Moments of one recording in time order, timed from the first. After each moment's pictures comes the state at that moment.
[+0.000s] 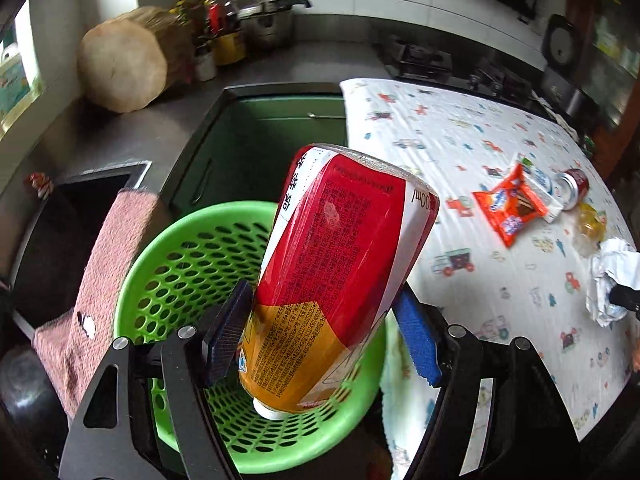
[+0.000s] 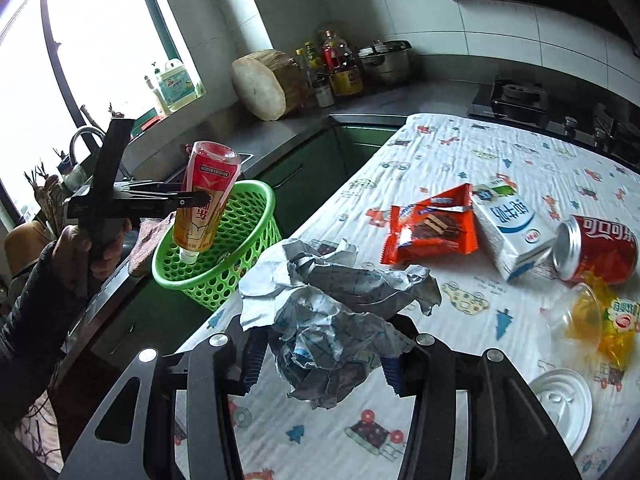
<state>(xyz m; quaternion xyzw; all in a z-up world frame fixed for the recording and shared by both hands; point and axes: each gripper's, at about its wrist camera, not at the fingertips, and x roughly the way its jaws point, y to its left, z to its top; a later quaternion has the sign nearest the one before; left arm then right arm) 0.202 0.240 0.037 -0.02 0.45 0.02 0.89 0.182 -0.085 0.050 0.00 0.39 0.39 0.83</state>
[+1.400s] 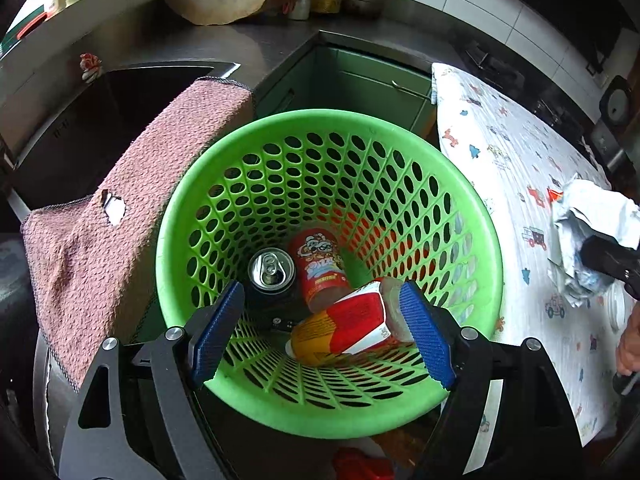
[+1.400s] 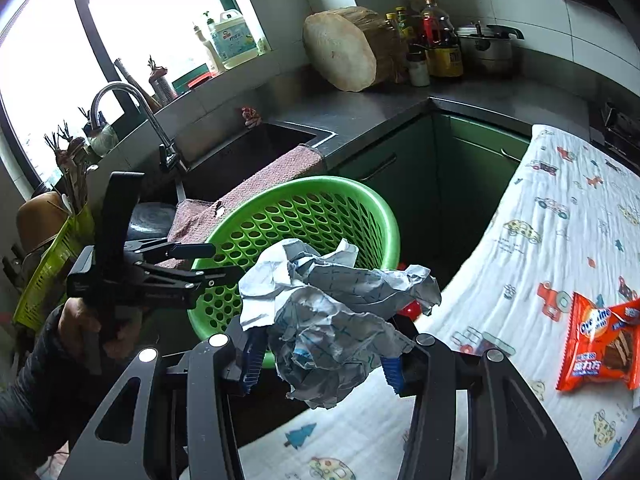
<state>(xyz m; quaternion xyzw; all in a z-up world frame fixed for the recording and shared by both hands) 0.139 0.332 -0.019 -0.12 0.47 0.09 0.87 0.221 0.119 0.035 -0.05 0.41 0.48 0.77</state>
